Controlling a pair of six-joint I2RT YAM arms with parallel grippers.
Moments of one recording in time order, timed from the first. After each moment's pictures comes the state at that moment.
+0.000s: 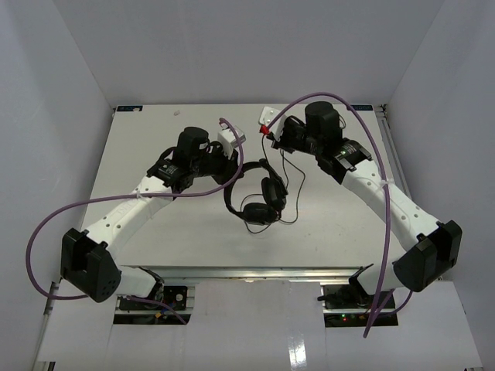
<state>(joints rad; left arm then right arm) -0.55 1.35 1.17 -0.34 0.45 0.09 0.60 1.42 1.41 -0.31 -0.33 -0.74</state>
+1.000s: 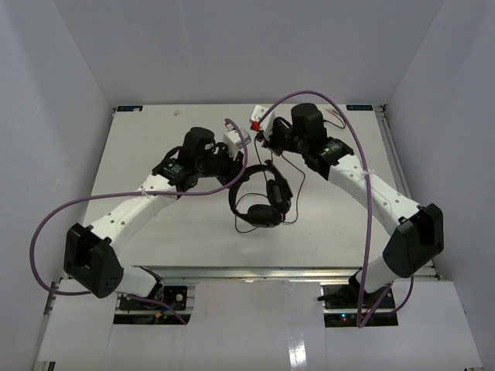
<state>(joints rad) -0.58 1.40 1.19 -0.34 0.49 0.05 0.62 1.53 1.40 -0.22 -0.37 -0.61</state>
